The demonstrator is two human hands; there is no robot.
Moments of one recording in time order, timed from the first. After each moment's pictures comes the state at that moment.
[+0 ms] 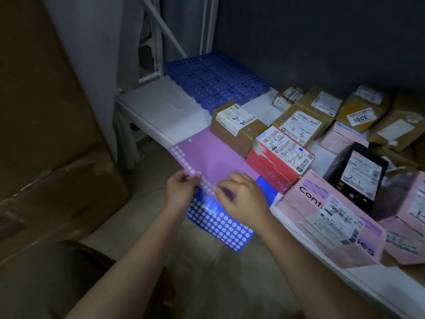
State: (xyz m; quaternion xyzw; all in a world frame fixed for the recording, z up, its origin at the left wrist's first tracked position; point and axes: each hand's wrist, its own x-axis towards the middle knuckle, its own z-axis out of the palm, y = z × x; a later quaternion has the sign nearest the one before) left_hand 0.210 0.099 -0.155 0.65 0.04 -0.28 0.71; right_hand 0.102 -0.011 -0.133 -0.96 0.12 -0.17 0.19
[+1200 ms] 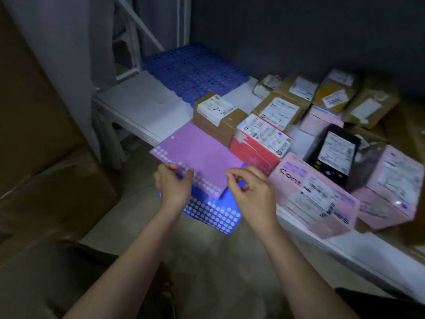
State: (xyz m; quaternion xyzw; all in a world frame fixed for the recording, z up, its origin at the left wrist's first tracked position) left_hand 0.184 0.100 -0.134 0.83 -0.06 -0.13 0.55; right_hand 0.058 0.004 -0.111 -0.85 0.24 -0.38 0.26
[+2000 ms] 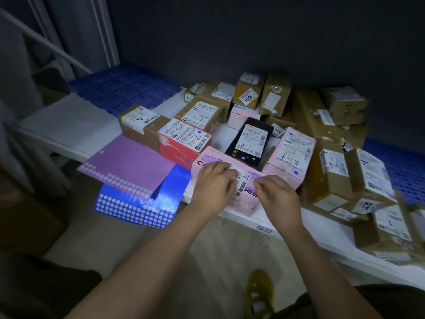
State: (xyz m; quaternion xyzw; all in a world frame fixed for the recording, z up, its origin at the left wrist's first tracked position) left_hand 0.023 -0.020 -0.090 0.75 -0.59 -0.05 0.29; right_hand -0.140 -0.103 -0.095 -0.88 0.31 -0.36 0.03
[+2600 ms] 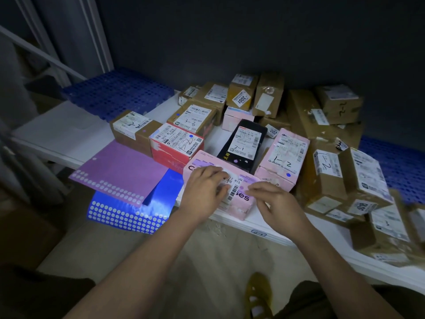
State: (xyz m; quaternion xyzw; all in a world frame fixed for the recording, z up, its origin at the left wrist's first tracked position) left_hand 0.026 -0.020 -0.089 0.75 -0.59 -0.06 0.30; right_hand -0.163 -0.113 -0.080 -0.94 0.23 -0.23 0.12
